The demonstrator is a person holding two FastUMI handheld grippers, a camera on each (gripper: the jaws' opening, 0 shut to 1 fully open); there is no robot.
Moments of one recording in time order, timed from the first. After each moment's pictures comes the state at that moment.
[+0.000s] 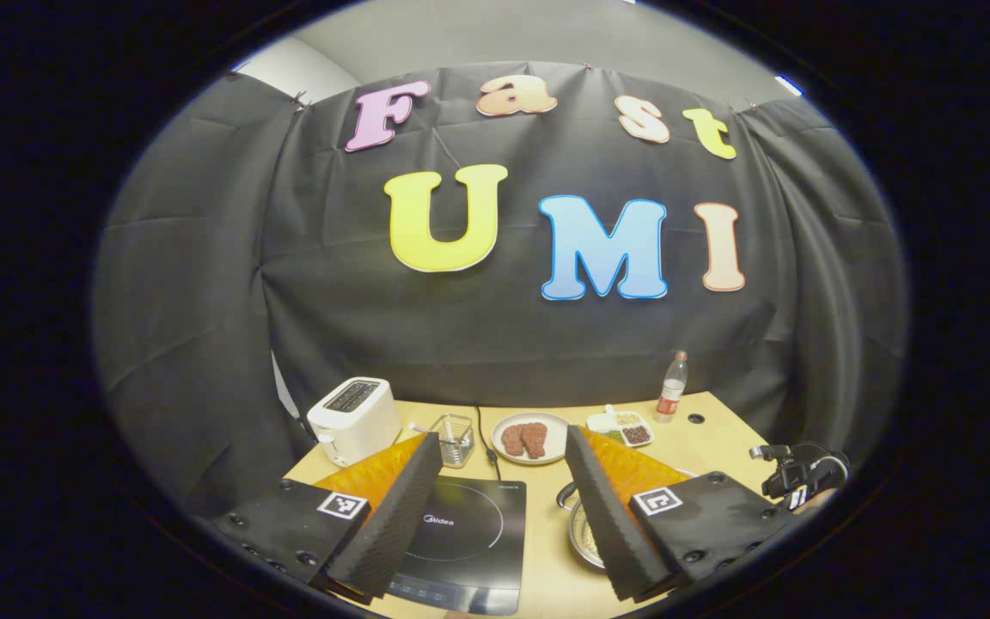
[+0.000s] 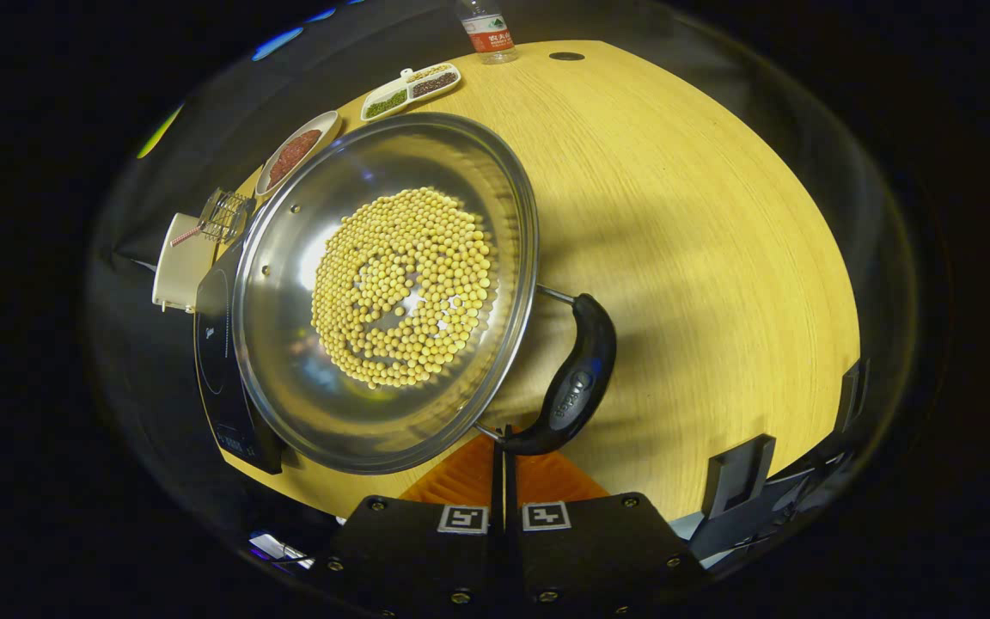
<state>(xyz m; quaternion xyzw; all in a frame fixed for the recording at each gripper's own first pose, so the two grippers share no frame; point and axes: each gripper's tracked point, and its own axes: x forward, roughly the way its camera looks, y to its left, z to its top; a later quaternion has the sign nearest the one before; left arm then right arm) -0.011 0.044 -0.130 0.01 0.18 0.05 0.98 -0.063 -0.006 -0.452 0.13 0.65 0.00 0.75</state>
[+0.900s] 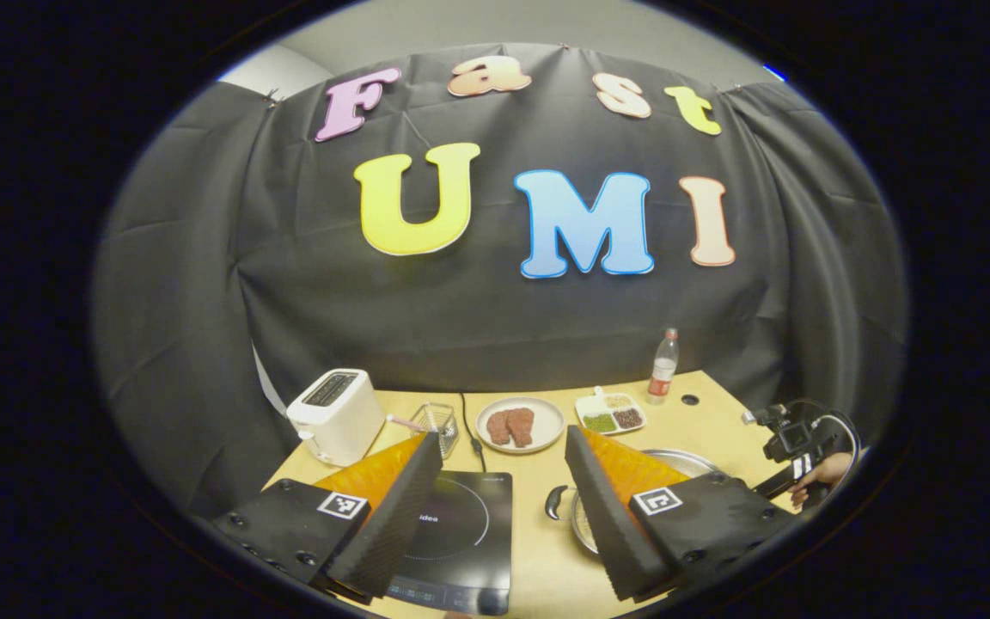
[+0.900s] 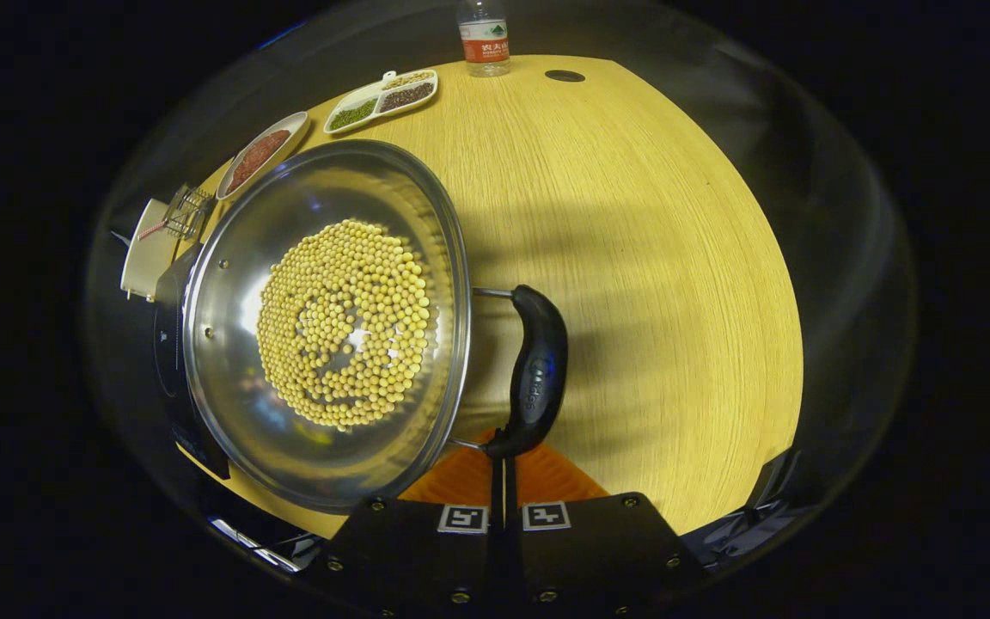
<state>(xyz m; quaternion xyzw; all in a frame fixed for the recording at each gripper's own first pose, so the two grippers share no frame) 0.012 0.018 -0.157 0.03 0.22 0.02 0.98 -0.005 -0.070 -0.458 0.04 0.66 -0.01 0.75</state>
